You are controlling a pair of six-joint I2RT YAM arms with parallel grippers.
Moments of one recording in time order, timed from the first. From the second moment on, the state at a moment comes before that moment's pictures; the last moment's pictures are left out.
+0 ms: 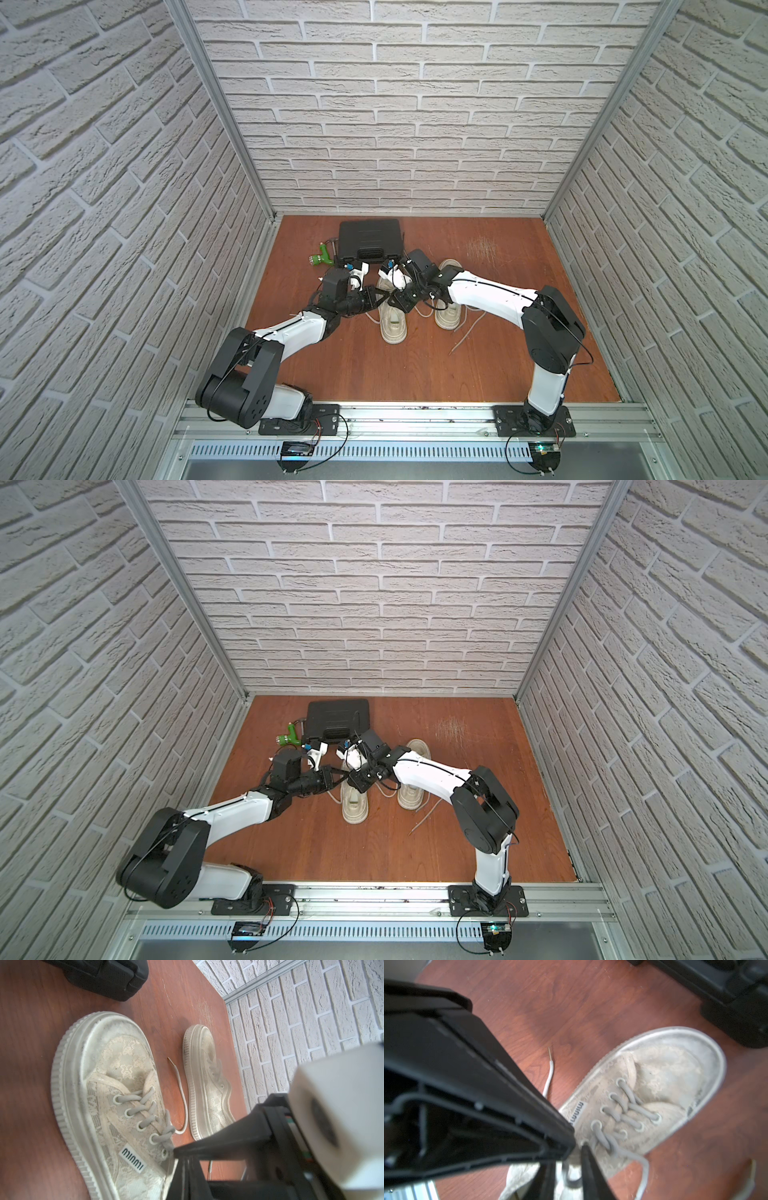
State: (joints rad) left arm -0.39 1.39 0.55 0.31 0.62 -0.74; right arm 0.72 1.85 1.36 -0.50 -0.24 -0.01
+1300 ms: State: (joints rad) left arm -0.39 1.37 0.55 0.26 0.55 -0.66; right arm 0.56 2.14 1.59 -0.81 0.14 0.23
